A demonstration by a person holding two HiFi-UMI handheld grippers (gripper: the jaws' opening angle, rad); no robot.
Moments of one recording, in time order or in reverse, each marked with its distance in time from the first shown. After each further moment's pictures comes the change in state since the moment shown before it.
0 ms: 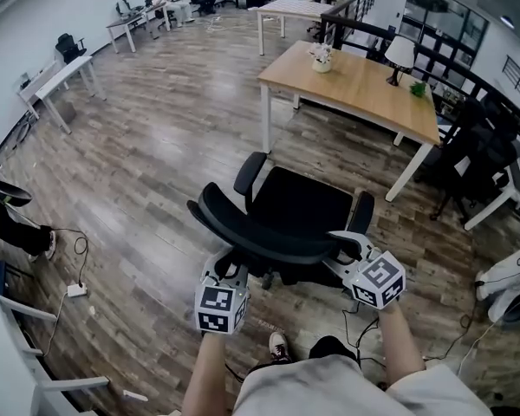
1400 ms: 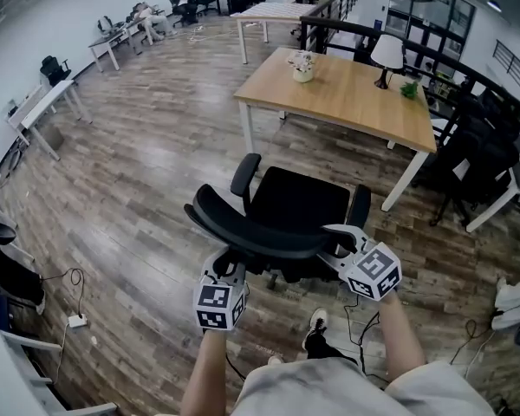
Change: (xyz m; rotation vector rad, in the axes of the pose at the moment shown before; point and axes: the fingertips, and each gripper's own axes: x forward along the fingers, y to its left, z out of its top) left arm 0.168 0.010 0.053 -0.007 -0.034 -0.025; right arm 0.039 -0.165 0.011 -0.016 -0.007 -0.026
